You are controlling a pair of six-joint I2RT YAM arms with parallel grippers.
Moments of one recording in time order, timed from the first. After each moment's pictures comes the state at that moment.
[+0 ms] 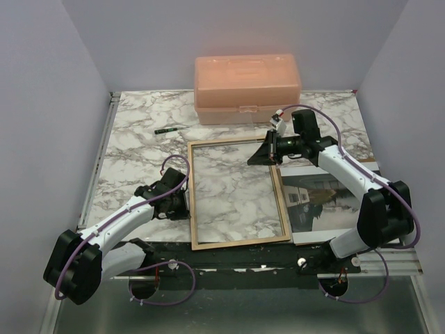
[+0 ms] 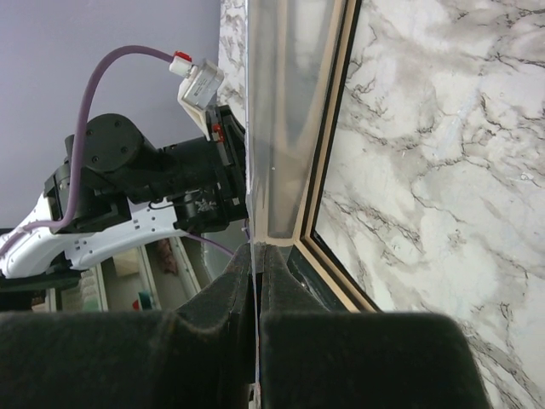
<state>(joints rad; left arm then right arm) -0.54 1.08 0.54 -0.62 0.05 -0.74 0.35 1.51 1.09 -0.31 -0.90 0.69</state>
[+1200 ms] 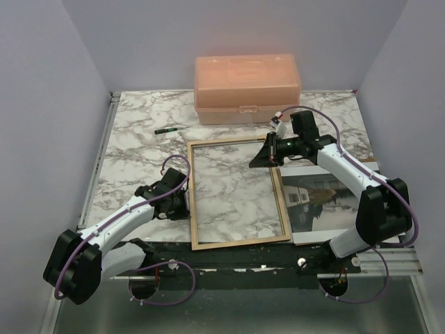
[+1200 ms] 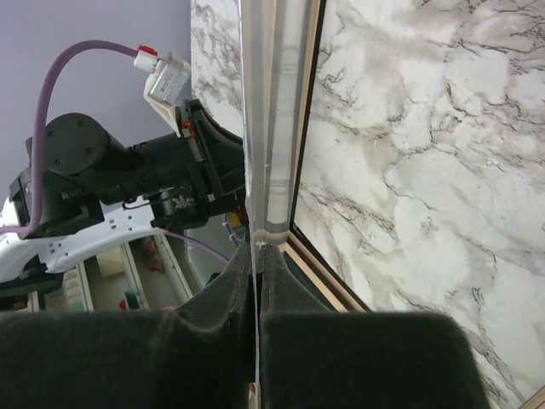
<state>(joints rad) -0.54 1.08 0.54 -0.62 0.05 -0.74 0.34 1.53 1.11 -0.40 -0.87 0.61</state>
